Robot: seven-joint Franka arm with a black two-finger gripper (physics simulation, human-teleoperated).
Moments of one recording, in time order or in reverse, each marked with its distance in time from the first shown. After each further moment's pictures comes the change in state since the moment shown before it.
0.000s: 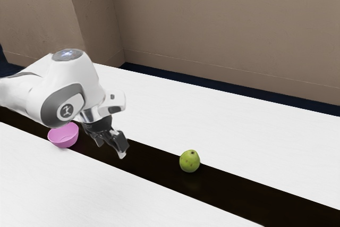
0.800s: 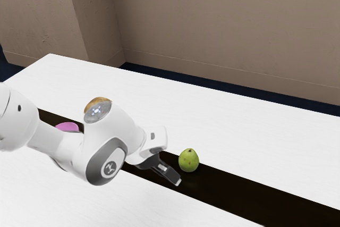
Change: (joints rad) arm -0.005 0.309 -0.306 -0.060 -0.270 0.680 0.112
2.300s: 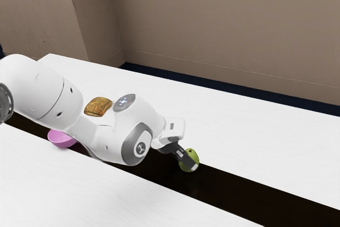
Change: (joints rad) arm 0.010 0.409 0.096 0.345 0.076 0.065 0.321
